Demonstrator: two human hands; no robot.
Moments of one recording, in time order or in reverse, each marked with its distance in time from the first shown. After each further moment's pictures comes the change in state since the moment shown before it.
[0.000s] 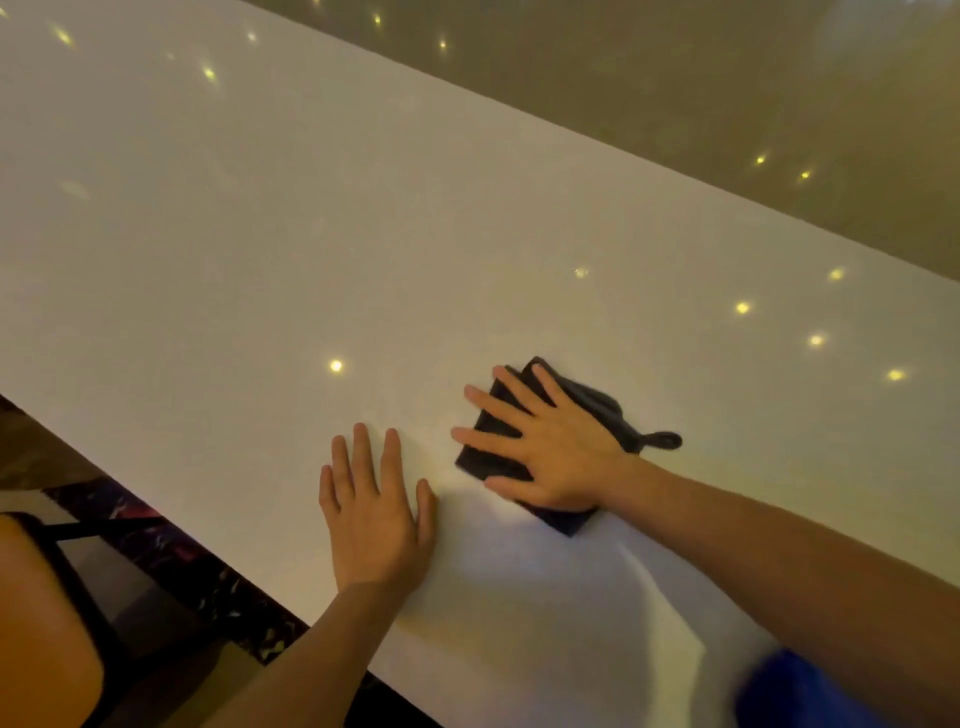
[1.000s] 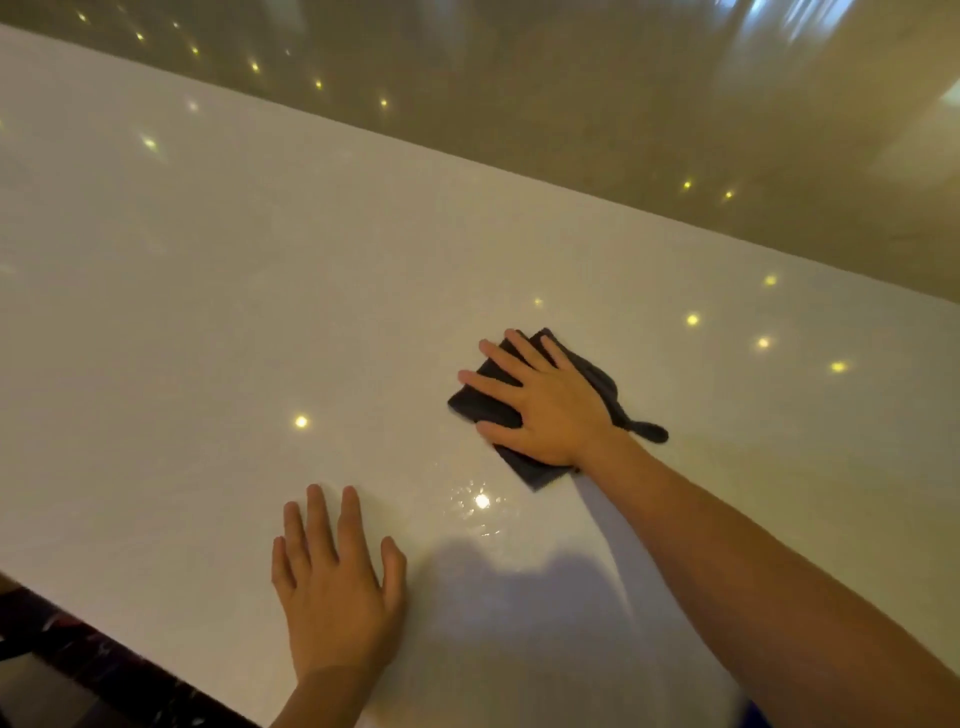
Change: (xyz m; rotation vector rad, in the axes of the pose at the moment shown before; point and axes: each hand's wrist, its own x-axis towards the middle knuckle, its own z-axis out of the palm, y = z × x) left_hand 0.006 -0.005 0.014 0.054 0.045 -0.033; right_hand 0.010 0.064 -0.009 0.062 0.060 0.388
